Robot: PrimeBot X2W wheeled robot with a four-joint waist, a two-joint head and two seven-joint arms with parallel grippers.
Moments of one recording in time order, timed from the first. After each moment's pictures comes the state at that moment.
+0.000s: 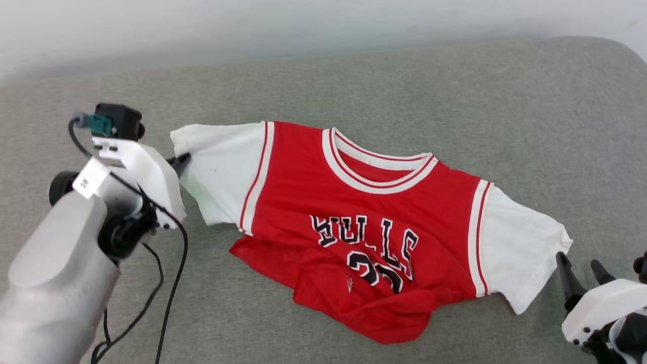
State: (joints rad) left arm -0.77 0.51 -0.56 0.60 -0.84 -0.08 0.33; right arm -0.08 -0.05 -0.29 0.15 0.27 0.13 0.24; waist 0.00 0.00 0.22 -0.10
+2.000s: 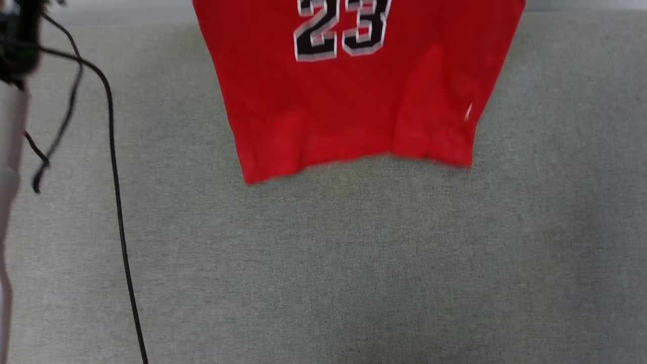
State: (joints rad) left arm -1.20 0.50 -0.40 0.67 -0.73 0.01 -0.11; right arm -1.17 -0.26 -0.13 0.43 0.07 0.13 0.40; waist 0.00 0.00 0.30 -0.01
